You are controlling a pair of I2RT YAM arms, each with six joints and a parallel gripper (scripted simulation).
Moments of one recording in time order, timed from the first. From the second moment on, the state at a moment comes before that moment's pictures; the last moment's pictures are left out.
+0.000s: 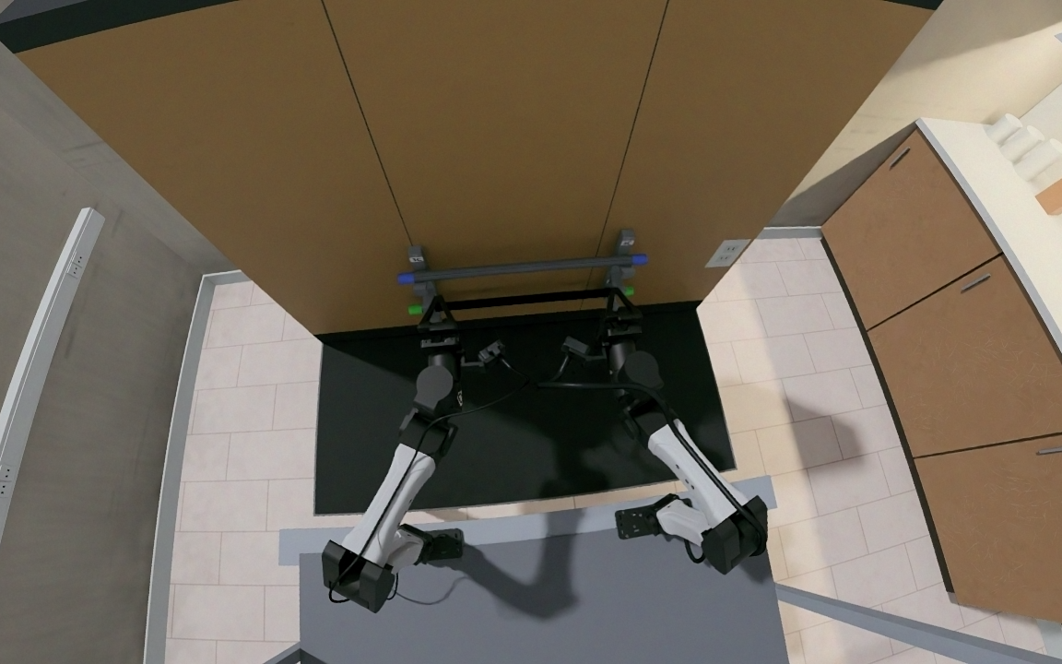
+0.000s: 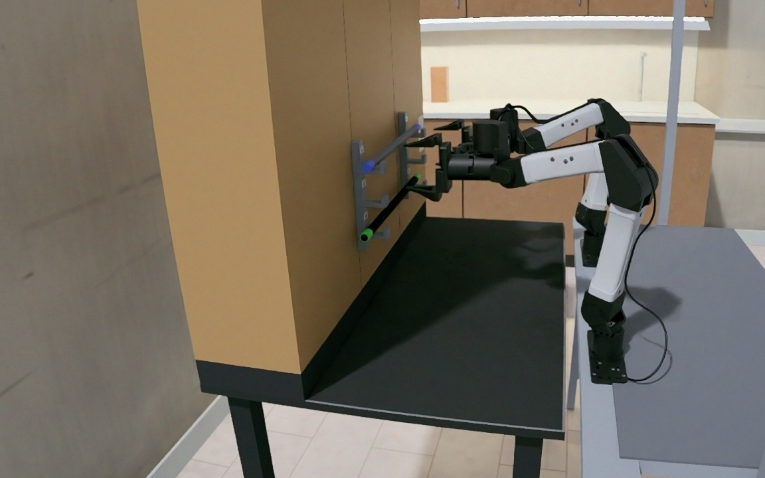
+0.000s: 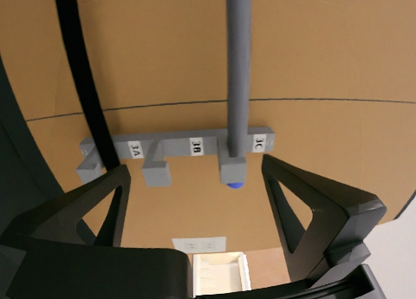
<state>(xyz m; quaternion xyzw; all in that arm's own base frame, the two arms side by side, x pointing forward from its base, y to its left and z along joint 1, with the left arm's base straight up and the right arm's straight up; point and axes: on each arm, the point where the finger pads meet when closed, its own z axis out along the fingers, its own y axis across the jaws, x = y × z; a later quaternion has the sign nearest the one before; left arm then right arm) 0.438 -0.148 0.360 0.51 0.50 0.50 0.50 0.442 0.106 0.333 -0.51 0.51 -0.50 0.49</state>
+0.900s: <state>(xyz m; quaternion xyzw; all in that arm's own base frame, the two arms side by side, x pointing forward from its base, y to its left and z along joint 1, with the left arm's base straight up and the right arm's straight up) 0.436 -0.147 0.403 0.51 0.49 0.50 0.50 0.443 0.106 0.373 -0.51 0.51 -0.50 0.49</state>
